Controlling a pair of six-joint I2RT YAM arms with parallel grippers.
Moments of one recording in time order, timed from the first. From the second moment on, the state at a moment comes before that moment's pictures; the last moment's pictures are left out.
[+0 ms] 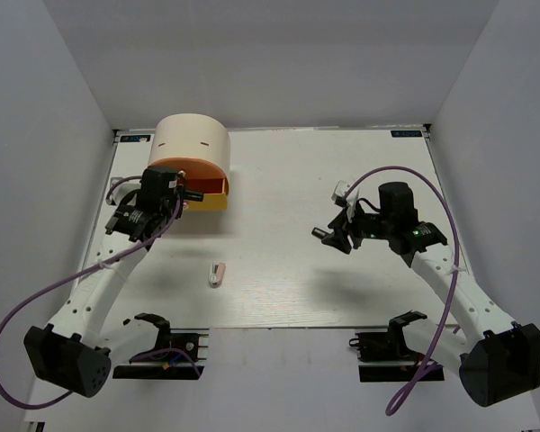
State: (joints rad) left arm -0.32 1.08 1.07 -0.72 -0.47 -1.55; right arm 0.34 1.02 0.79 -0.42 -0.75 -0.46
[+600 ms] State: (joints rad) left arm -0.32 1.22 1.10 -0.67 -0.54 -1.61; right arm 0.32 1.02 0.79 -0.43 -0.75 -0.47
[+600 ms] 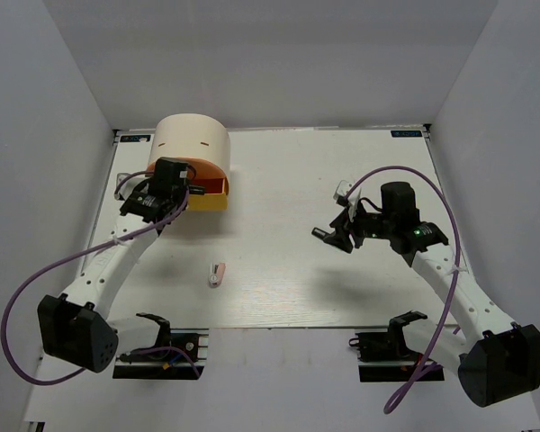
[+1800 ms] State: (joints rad) left arm -0.31 1.35 1.19 -0.72 -0.57 -1.69; right arm 0.29 1.02 0.79 -0.43 -0.78 -0.48
